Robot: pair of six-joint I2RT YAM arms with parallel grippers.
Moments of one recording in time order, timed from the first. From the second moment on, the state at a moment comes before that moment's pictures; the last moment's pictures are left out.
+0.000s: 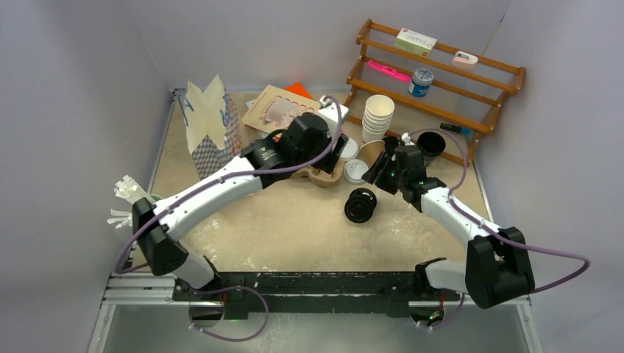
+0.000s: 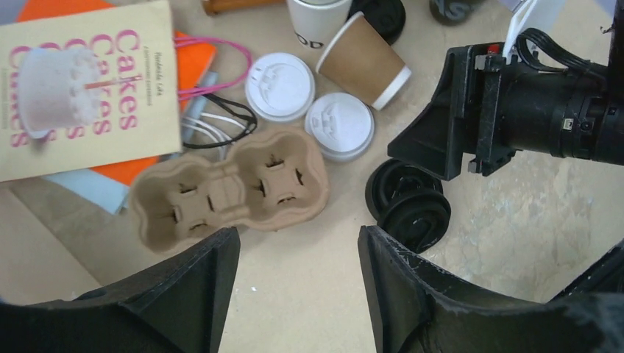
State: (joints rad) left arm -0.89 1.51 1.56 -0.58 -0.26 -0.17; right arm 0.30 1.26 0.74 -0.21 -0.08 0.68
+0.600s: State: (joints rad) left arm -0.94 1.95 1.57 -0.44 -0.21 -0.19; right arm 0.29 1.16 0.50 0.08 -0.21 0.79
